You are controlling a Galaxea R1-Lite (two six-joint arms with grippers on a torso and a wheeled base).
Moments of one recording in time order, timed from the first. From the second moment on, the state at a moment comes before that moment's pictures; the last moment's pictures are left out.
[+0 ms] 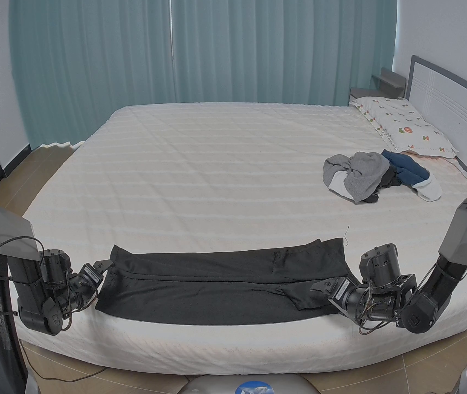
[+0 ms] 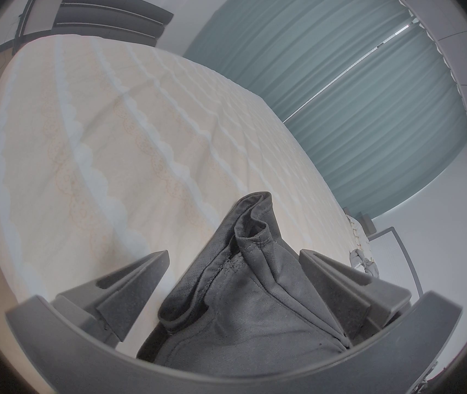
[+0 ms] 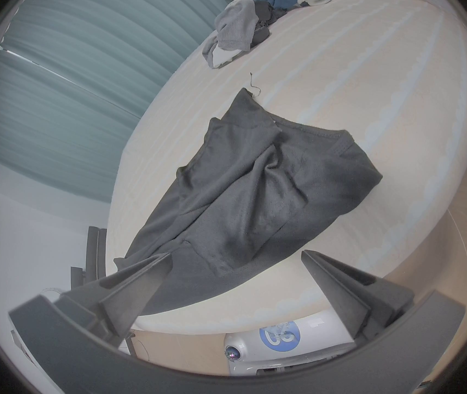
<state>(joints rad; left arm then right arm) 0.11 2.37 -0.39 -1.45 -0.16 -0.82 0.47 2.09 -0.49 -0.86 -0.04 1.05</state>
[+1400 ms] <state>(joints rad) 0.11 2.37 -0.39 -1.45 -0.17 -0.82 0.30 2.17 -0.52 -0.92 0.06 0.86</state>
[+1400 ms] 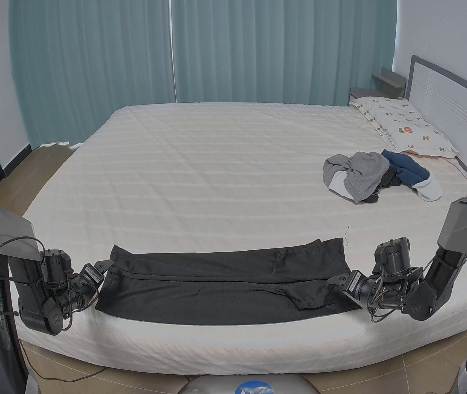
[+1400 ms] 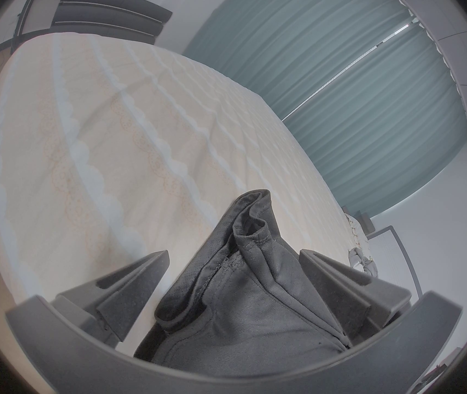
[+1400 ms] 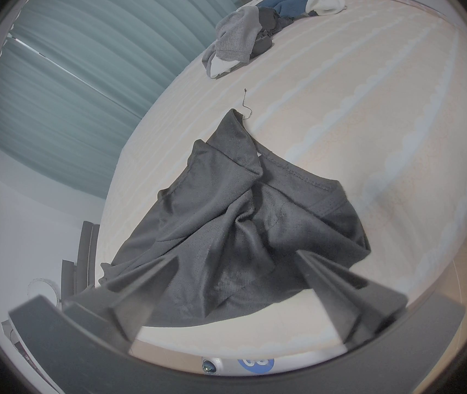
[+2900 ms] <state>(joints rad) 0.11 2.38 -0.40 -1.45 -0.17 -0.82 0.25 2.26 -0.47 -1.12 0.14 0.72</state>
